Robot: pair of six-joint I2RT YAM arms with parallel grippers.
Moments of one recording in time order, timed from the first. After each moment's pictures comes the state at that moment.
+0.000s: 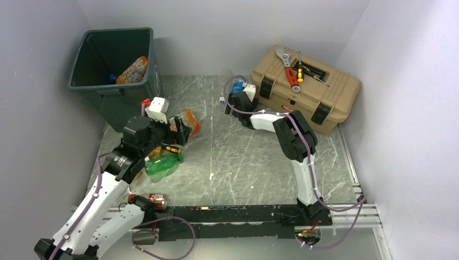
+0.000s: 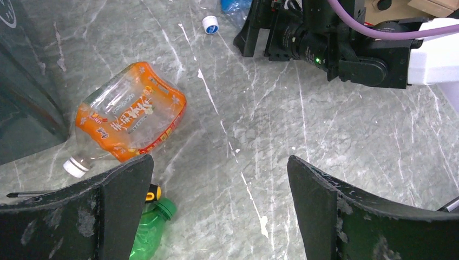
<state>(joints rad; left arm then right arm) -0.43 0.77 0.85 -0.39 0.04 -0.25 0.55 2.17 1.39 0.17 0.41 0.55</state>
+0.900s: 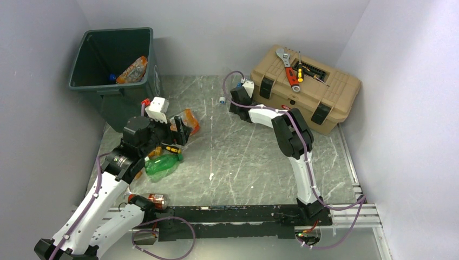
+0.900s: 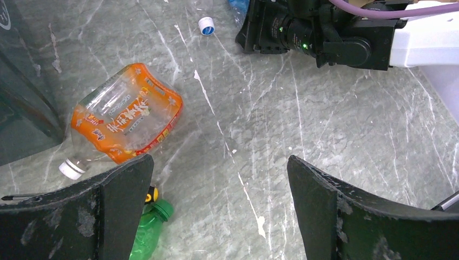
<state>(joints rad) -0.43 0.77 0.85 -0.39 0.05 -0.26 0.52 2.24 1.55 0.00 0.39 0.54</state>
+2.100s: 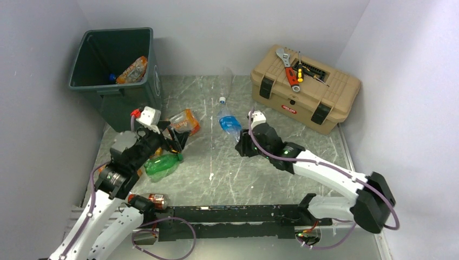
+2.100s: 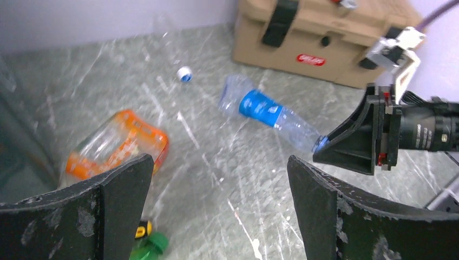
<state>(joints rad) -0.43 0.61 0.76 -0.25 0.11 -0.23 0.82 1.21 0.77 -0.15 0.18 0.49</state>
